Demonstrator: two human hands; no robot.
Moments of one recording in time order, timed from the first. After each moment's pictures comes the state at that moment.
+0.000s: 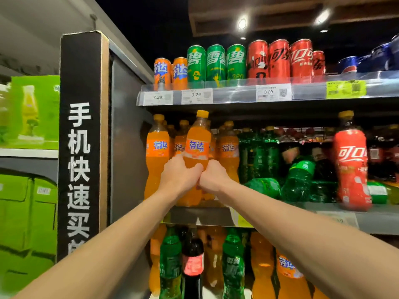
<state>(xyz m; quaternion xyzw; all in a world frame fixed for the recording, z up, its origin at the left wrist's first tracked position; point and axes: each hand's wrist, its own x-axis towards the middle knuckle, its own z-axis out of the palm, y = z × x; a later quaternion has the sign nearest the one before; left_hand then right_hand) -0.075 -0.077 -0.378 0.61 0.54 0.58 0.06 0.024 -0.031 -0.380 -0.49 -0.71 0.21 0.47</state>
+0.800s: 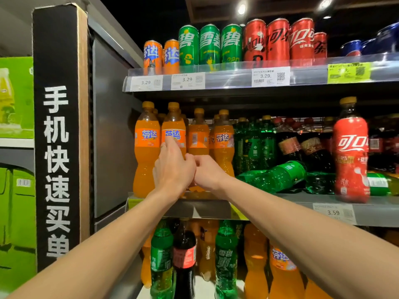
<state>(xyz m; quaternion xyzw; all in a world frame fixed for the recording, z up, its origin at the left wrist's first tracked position) -0.055 -0.064 -0.386 0.56 0.57 0.60 -0.10 0.037 -0.014 -0.393 -0.38 -0.77 0.25 0.44</state>
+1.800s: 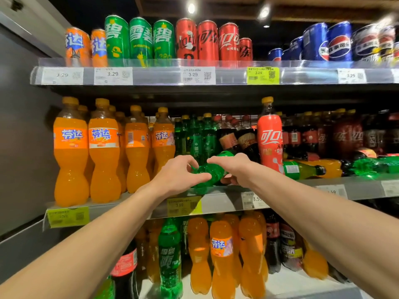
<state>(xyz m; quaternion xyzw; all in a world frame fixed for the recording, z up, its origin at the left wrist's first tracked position) 0.056 -0.039 -0.392 0.80 0.49 0.35 0.00 0.230 -0.026 -0.383 -0.63 -0.51 0.26 0.53</state>
